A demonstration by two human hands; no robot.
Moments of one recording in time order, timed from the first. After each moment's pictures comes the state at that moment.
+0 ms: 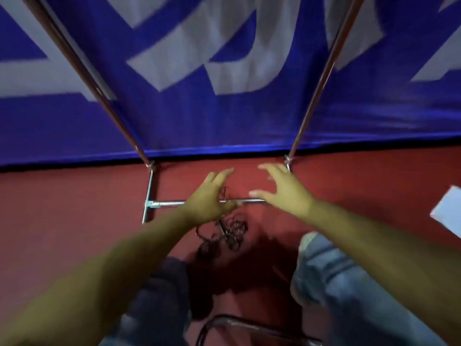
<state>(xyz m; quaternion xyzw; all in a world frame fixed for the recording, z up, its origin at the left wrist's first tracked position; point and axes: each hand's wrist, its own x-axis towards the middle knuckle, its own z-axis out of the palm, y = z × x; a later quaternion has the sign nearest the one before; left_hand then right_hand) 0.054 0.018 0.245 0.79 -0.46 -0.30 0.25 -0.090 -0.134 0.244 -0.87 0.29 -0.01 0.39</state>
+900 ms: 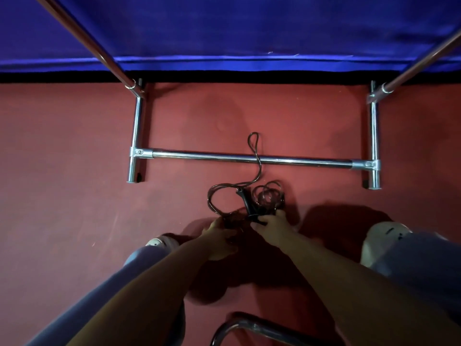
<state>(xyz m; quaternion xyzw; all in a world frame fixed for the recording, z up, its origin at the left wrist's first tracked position) 0.082 0.091 -0.097 0.75 -0.32 -0.57 -0.08 -0.027 -0.052 -0.106 -0.69 0.44 0.33 0.47</state>
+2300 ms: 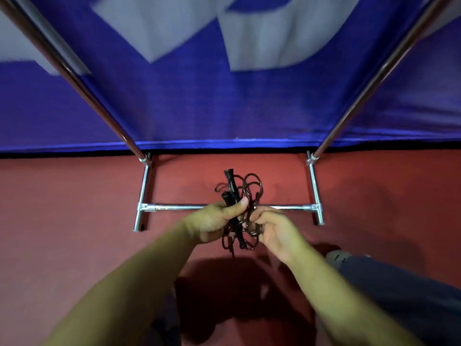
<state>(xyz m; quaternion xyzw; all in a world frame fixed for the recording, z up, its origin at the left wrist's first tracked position) 0.110 -0.015 0.122 0.56 -0.11 -0.67 0.47 -0.021 -0.105 0.120 -0.38 0.39 -0.03 0.84</state>
